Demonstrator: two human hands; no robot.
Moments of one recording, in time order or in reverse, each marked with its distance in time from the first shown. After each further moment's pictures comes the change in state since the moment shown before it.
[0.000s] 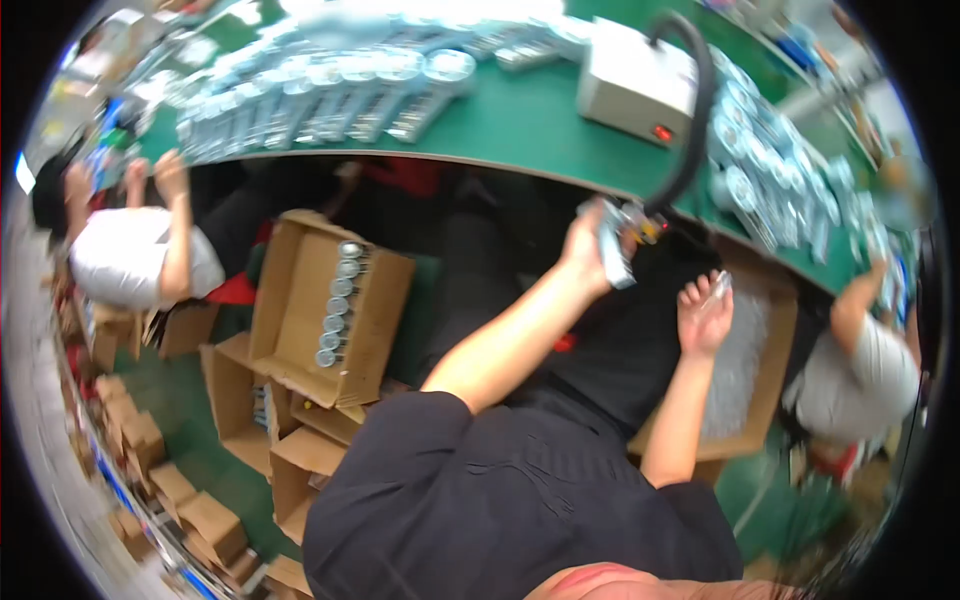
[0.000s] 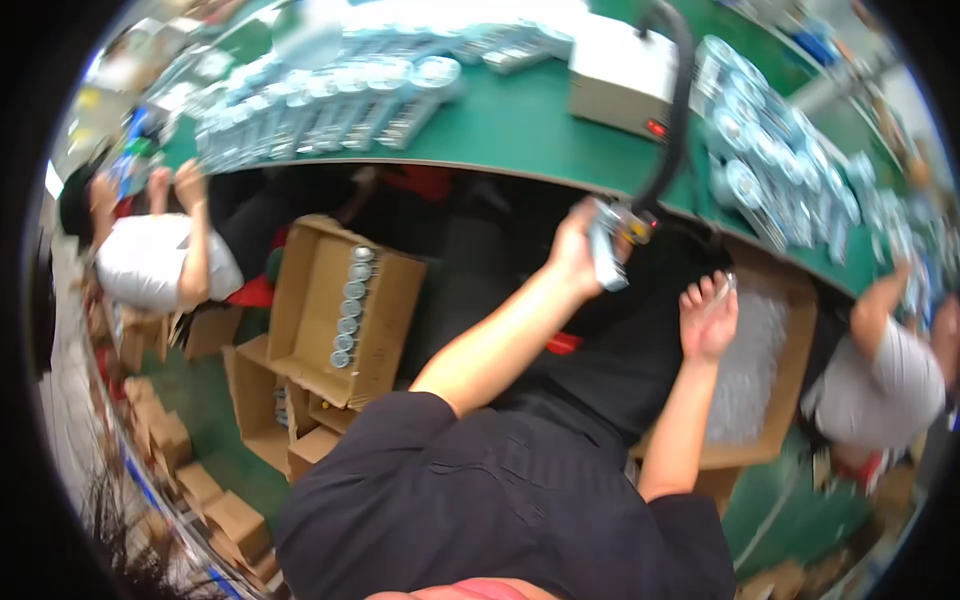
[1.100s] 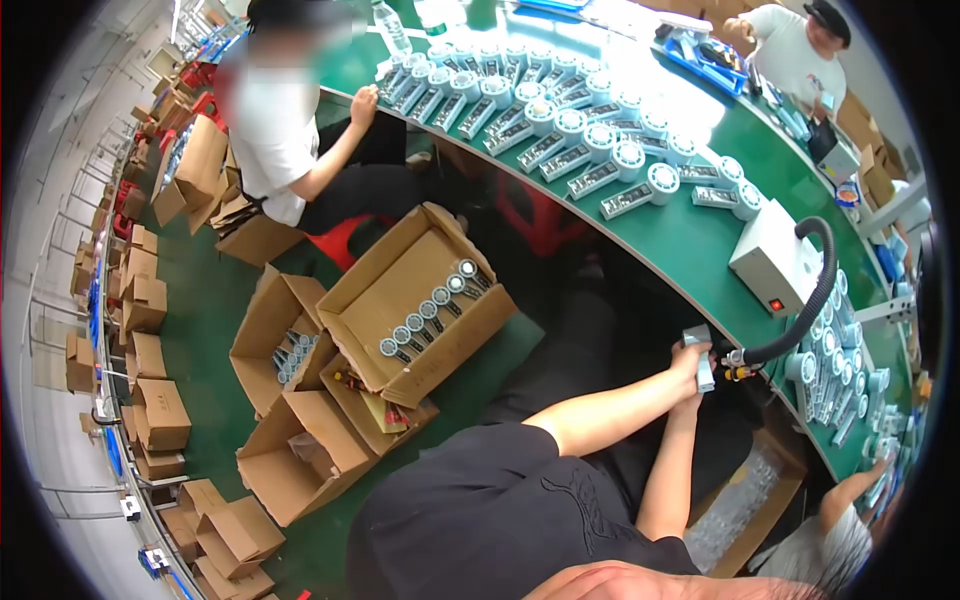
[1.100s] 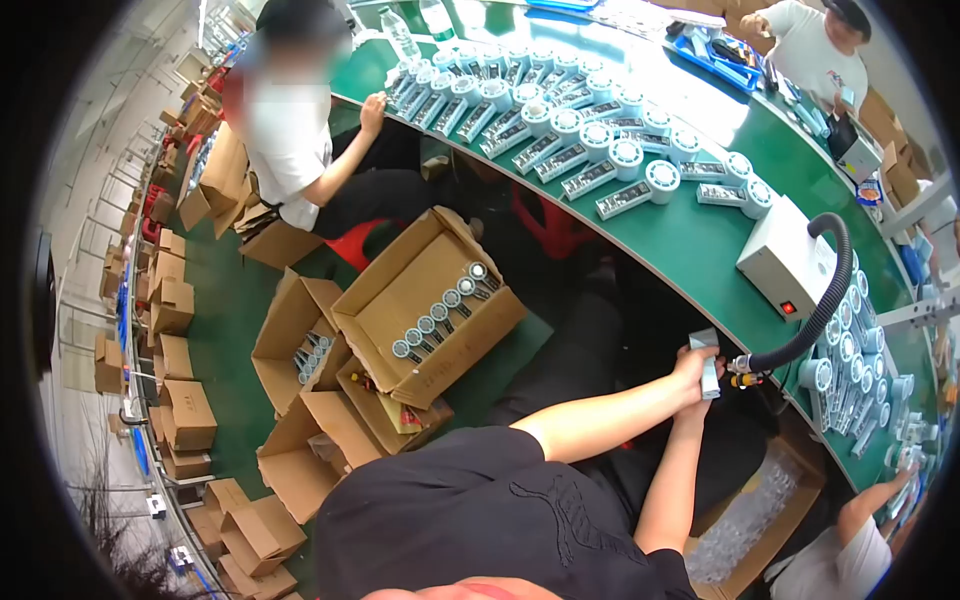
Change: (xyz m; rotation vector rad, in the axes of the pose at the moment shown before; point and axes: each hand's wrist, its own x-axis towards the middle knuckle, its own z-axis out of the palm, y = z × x) left_hand 0.002 -0.005 -0.016 0.164 0.243 0.033; right_hand 0.095 0.177 0.014 0.048 0.391 0.346
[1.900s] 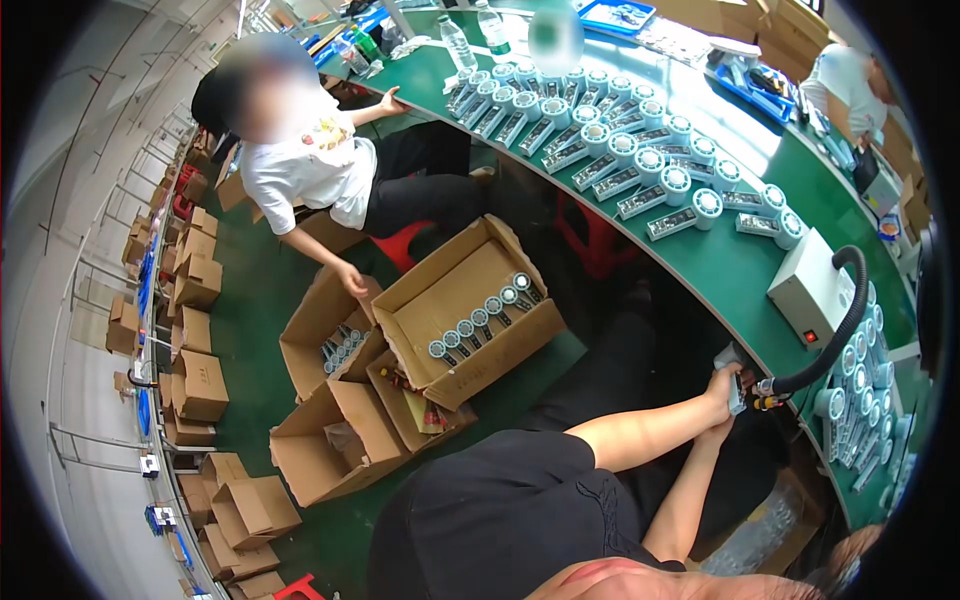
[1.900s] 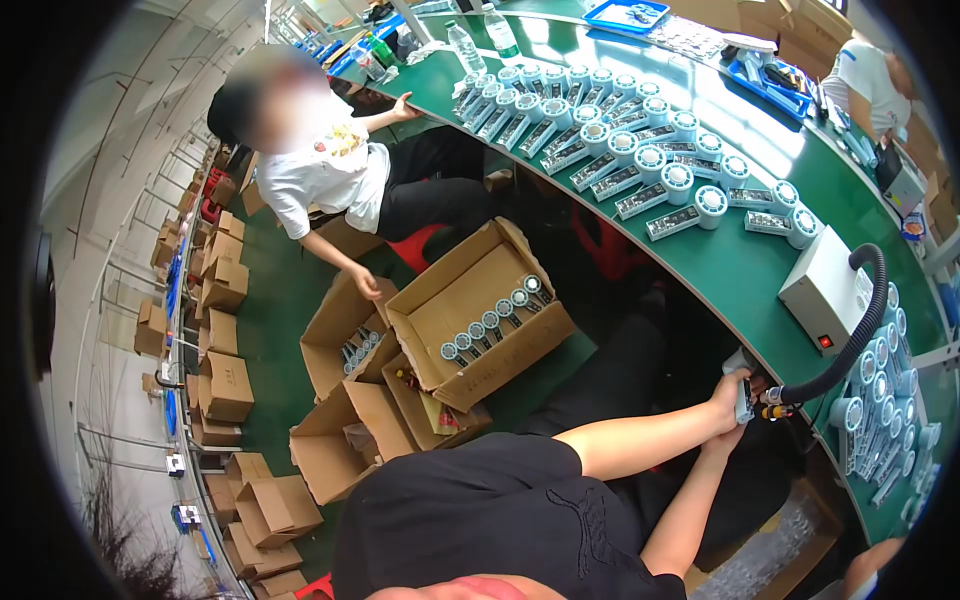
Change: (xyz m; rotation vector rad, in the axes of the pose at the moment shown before) left_hand -0.011 0.001 0.001 -0.002 -0.078 0.069; right_hand 0.026 -0.007 -0.082 0.250 -0.232 0.089
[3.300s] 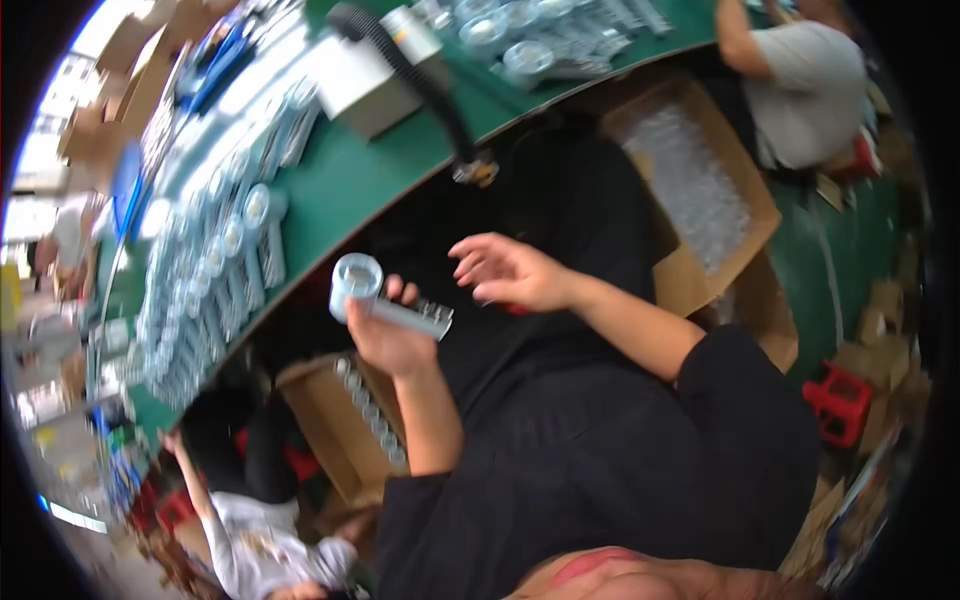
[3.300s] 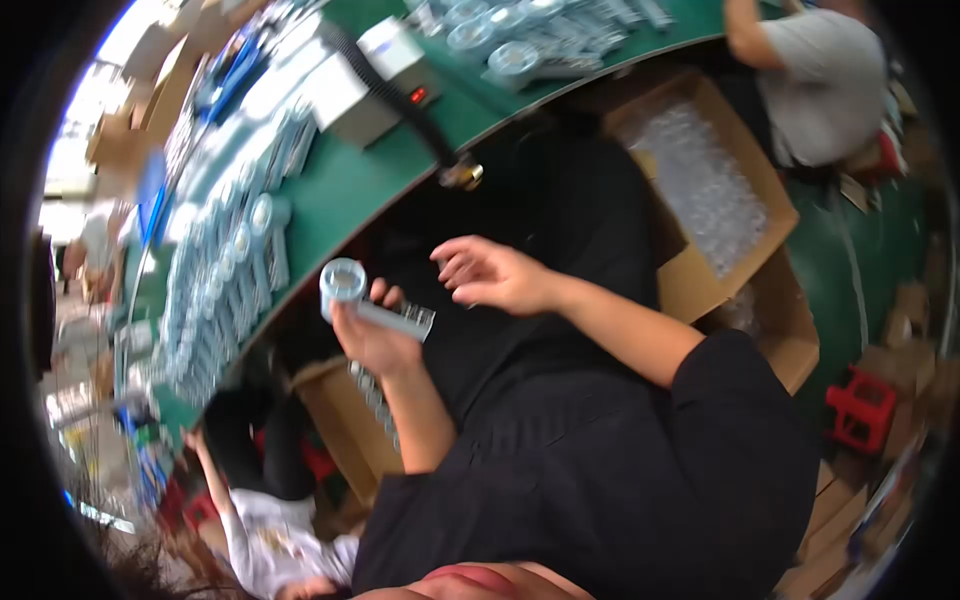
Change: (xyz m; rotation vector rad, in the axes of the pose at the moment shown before) left_hand -0.151 0.125 0.004 0.255 -0.276 0.460; right_hand -0.168 0.080 0.186 -1.009 -0.326 -0.254
